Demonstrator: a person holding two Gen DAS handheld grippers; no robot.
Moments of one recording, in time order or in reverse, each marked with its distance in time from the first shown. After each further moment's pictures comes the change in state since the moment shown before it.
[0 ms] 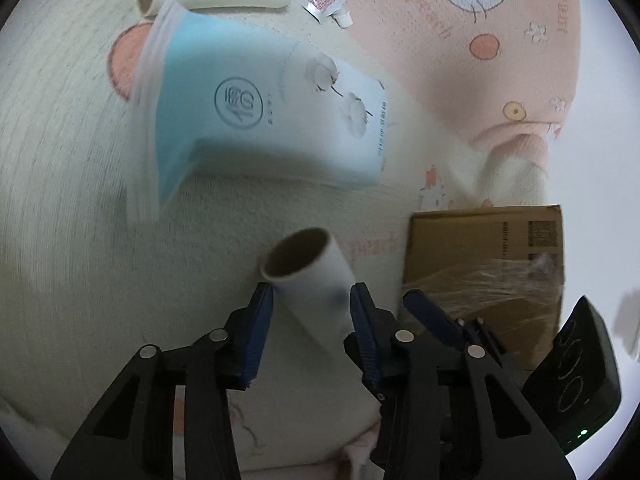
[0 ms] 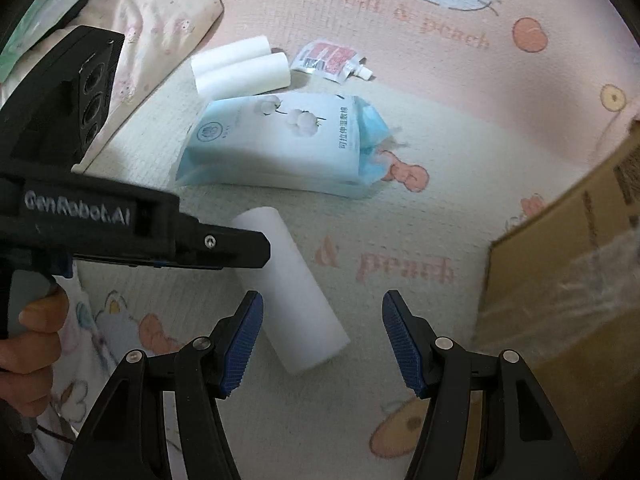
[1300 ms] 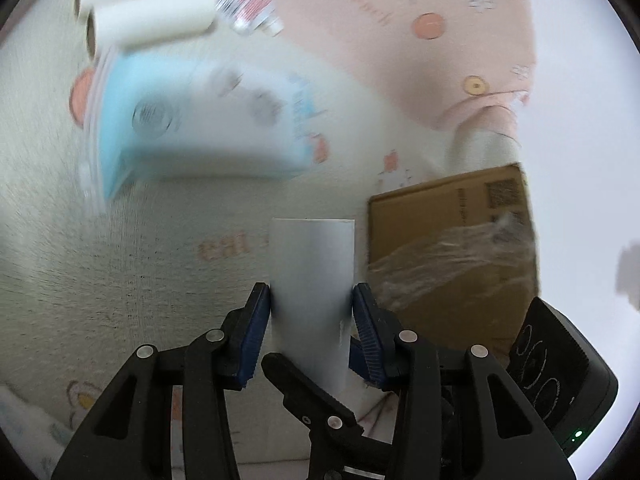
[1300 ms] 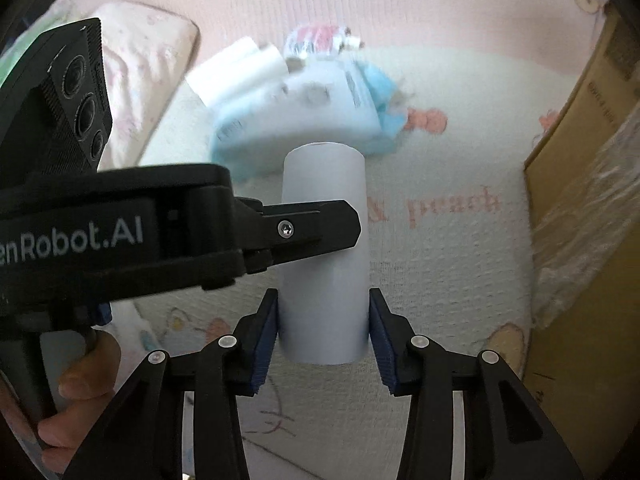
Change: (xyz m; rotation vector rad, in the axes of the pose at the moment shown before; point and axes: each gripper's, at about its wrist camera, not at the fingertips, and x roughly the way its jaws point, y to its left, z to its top) left arm -0.024 -0.046 -0.023 0.146 -0.052 -0.022; right arm -0.027 0.009 -0.020 0.286 0.022 0.147
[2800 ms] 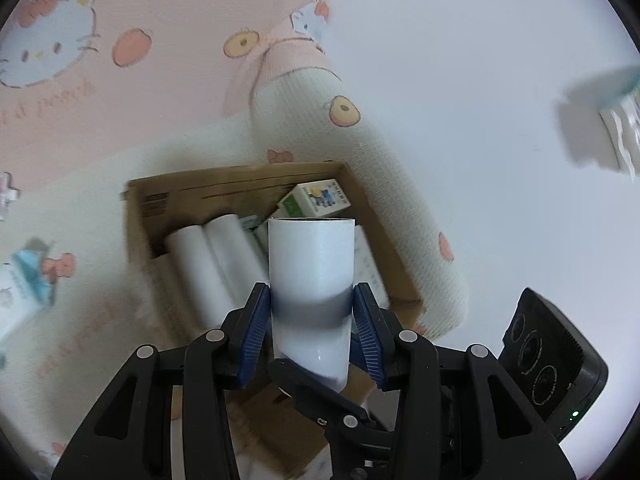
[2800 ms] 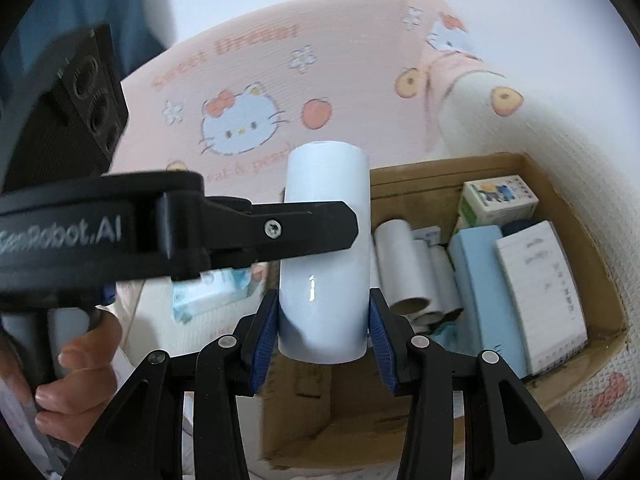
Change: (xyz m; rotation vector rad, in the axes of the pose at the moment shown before) left arm 0.033 -0.284 -0.002 0.484 0.071 -0.108; right arm -0.213 -0.155 -0.030 0.243 -0.415 -0.071
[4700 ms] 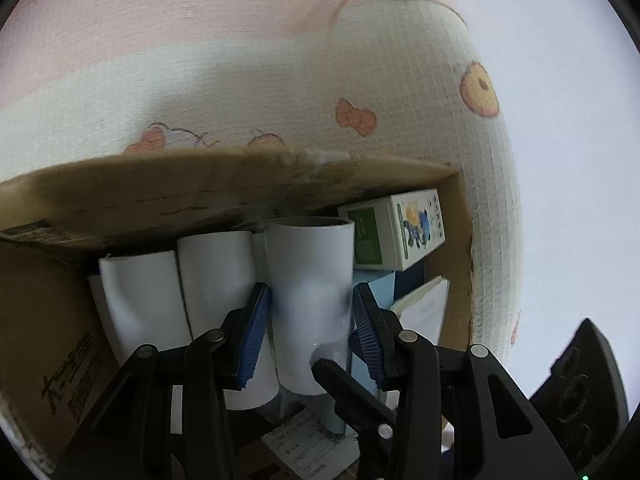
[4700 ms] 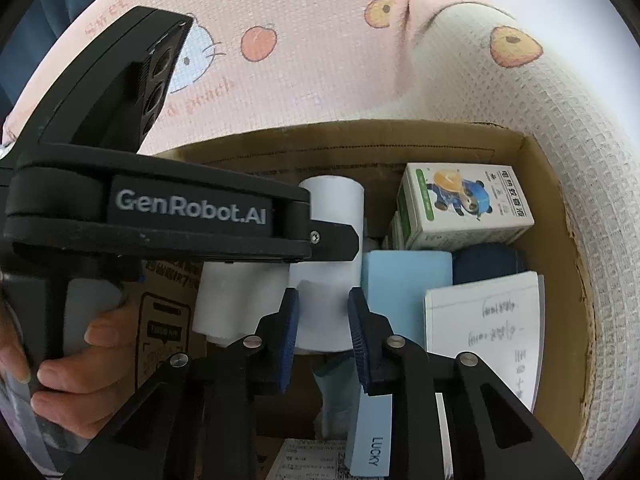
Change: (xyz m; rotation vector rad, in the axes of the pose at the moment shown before) left arm 0.132 0.052 0.054 -0.316 0.209 0.121; right arm 0.112 -0.111 0.053 -0.083 0.278 -0.071
